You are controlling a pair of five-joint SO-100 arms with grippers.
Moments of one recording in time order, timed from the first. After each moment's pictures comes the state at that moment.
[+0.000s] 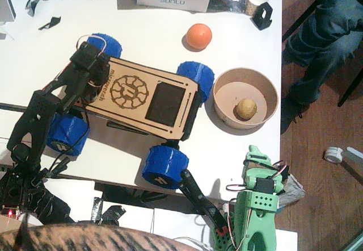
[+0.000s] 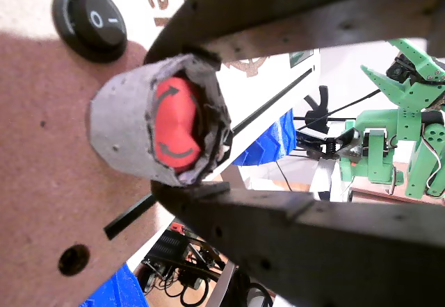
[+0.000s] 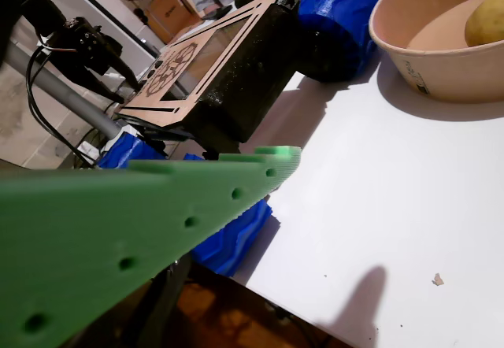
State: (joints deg) arm 0 30.7 42.5 42.8 99.3 -1.5; arm 1 -10.9 186.6 169.5 72.0 3.3
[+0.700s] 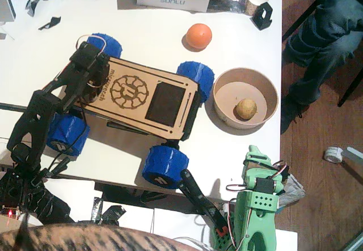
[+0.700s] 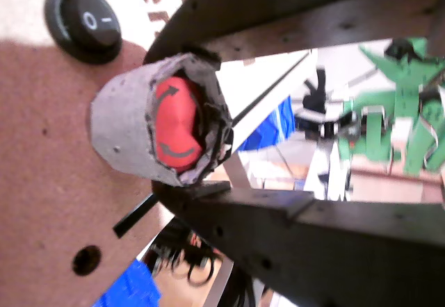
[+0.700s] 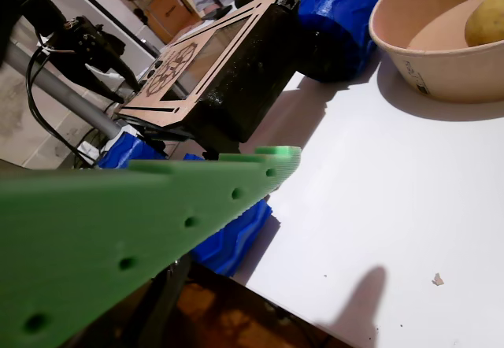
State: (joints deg) arm 0 30.7 42.5 42.8 99.5 8.6; arm 1 -10.9 186.6 169.5 72.0 3.3
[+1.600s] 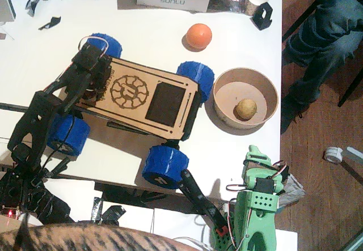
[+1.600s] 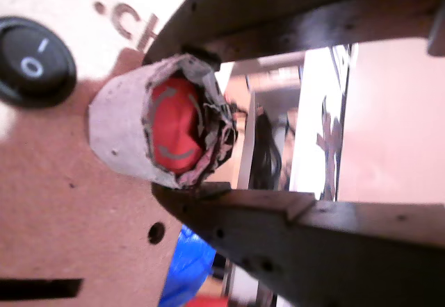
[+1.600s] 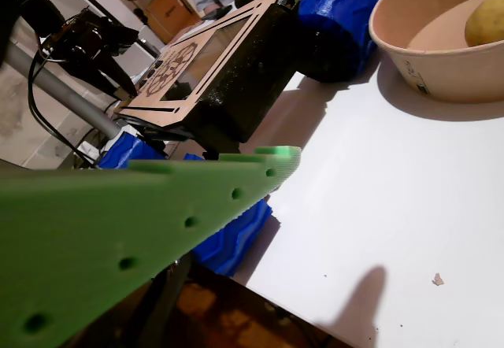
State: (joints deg) arm 0 32.8 42.5 42.8 100.6 44.6; arm 1 -10.9 186.6 169.5 72.0 3.3
